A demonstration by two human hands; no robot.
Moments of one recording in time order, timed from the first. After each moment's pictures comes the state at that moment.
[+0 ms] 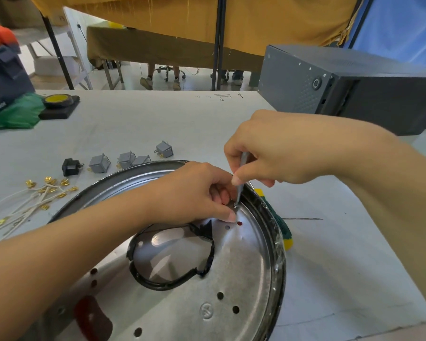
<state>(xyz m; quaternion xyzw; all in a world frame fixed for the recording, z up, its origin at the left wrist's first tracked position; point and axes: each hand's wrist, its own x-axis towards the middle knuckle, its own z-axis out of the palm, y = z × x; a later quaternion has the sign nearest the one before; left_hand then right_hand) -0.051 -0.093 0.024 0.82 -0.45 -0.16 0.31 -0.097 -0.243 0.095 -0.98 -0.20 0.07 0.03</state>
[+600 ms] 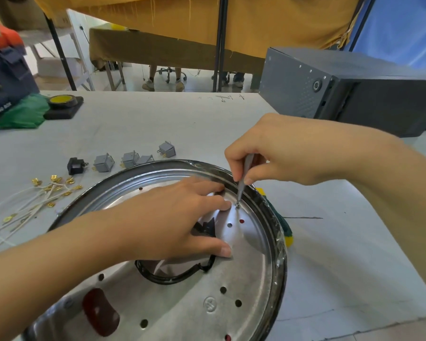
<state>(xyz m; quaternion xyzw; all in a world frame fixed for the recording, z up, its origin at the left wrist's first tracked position) -0.075 -0.056 0.020 0.86 -0.51 -0.05 0.05 -0.103 -0.248 0.094 -0.97 -0.25 0.05 0.05</state>
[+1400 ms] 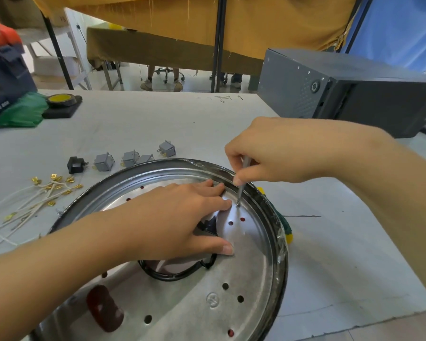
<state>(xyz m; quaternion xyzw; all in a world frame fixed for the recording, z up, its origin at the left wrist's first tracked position) -0.076 -0.056 0.019 0.86 -0.51 -0.06 0.03 -0.101 -0.235 0.095 -0.98 -0.20 0.06 -0.06</state>
